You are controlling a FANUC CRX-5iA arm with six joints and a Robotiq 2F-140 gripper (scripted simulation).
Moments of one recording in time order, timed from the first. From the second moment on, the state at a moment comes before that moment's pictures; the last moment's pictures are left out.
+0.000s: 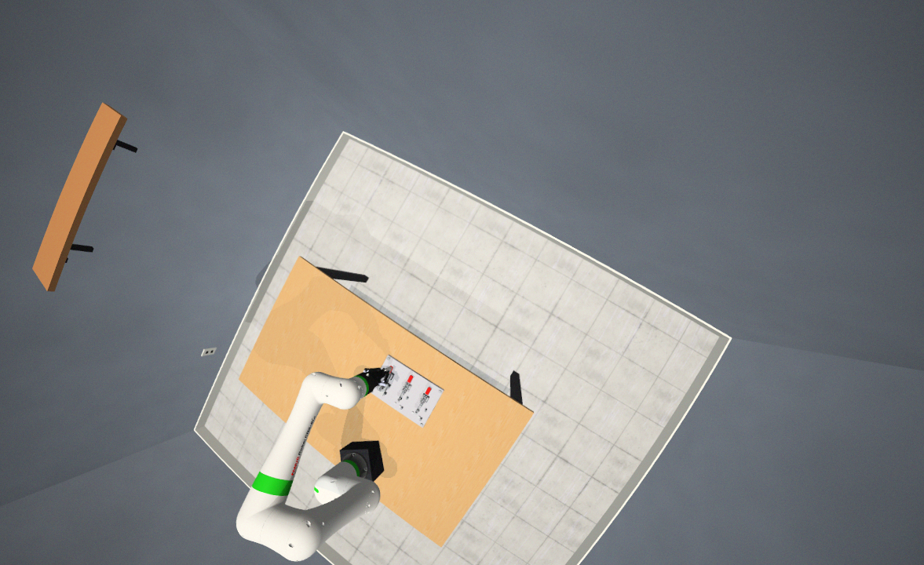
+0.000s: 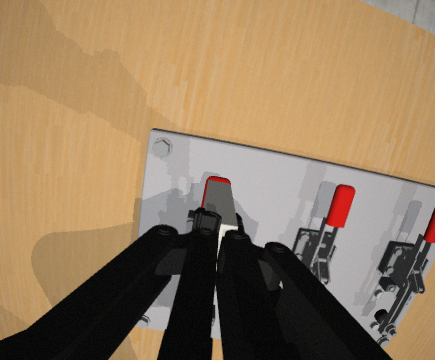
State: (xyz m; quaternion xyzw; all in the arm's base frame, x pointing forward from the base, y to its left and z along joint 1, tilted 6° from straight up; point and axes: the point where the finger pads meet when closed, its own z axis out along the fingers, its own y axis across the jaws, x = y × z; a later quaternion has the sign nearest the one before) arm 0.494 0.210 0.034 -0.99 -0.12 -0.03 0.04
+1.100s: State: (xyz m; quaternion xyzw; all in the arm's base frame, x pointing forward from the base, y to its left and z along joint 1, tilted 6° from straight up) arm 0.494 0.210 0.030 -0.99 -0.12 -0.03 0.04
